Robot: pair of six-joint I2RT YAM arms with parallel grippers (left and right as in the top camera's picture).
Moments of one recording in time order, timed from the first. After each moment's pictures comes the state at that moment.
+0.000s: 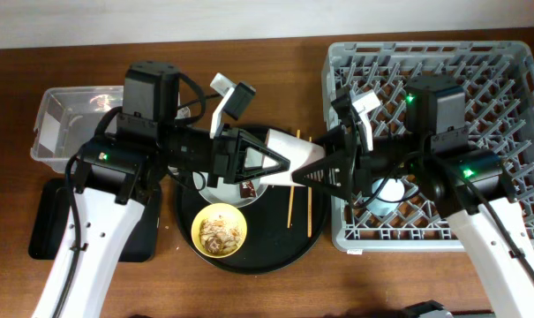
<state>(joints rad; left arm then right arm) -0.31 1.39 1.52 -0.83 1.37 -0.19 0.23 1.26 1.31 -0.73 -1.26 0.03</state>
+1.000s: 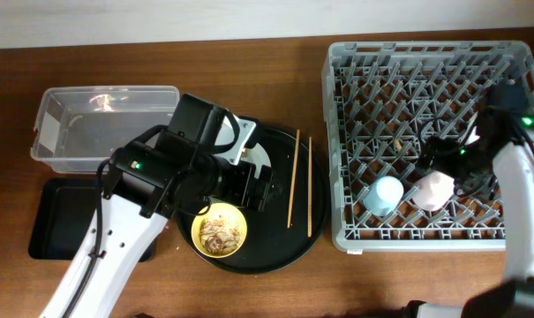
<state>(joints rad) -0.49 1.39 1.52 -1.20 0.41 -0.18 -0.29 1.50 1.37 -1.27 -0.08 0.24</state>
